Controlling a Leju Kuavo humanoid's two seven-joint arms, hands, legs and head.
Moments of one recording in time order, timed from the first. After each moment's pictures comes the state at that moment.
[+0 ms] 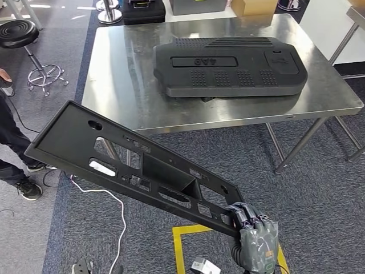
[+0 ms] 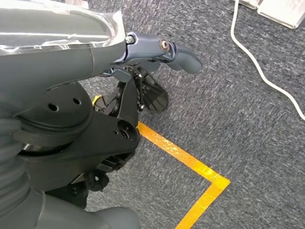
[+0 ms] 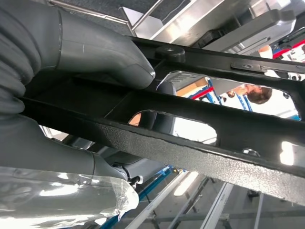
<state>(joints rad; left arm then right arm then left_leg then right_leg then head) -0.11 -0.20 0.97 -0.23 -0.12 0.09 -0.42 0.16 -0.03 0.42 -1.70 1.42 -0.70 -0.03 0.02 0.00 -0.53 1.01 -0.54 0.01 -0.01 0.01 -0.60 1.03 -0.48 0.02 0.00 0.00</state>
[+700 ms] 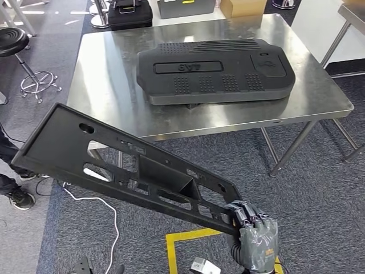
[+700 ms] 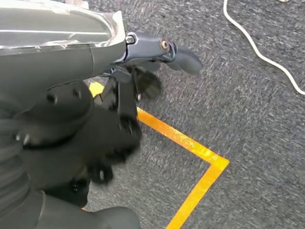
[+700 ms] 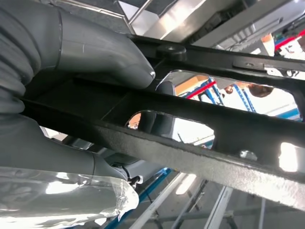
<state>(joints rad) -0.12 -0.20 0.97 -0.23 -0.12 0.09 -0.42 0.15 -0.02 0.42 -1.70 1.40 -0.70 -0.07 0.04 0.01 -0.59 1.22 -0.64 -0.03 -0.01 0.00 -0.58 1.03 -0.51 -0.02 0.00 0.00</state>
